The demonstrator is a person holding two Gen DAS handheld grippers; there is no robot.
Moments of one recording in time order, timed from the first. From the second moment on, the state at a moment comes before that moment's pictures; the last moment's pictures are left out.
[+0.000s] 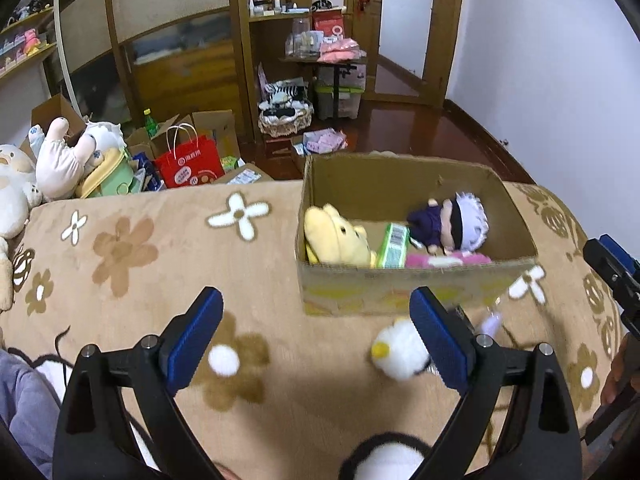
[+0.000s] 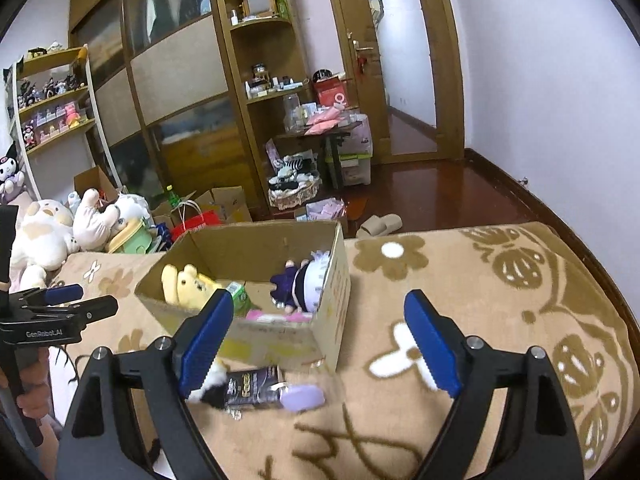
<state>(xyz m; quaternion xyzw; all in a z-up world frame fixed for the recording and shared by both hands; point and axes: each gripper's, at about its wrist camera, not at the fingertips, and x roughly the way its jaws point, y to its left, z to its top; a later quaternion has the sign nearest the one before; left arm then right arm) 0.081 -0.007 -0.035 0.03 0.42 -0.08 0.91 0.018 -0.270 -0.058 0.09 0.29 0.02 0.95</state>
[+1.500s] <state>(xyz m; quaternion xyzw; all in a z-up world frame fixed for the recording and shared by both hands) 0.103 -0.080 -0.135 0.09 0.53 -0.13 0.83 0.059 -0.253 -0.148 0.09 0.40 0.02 0.91</state>
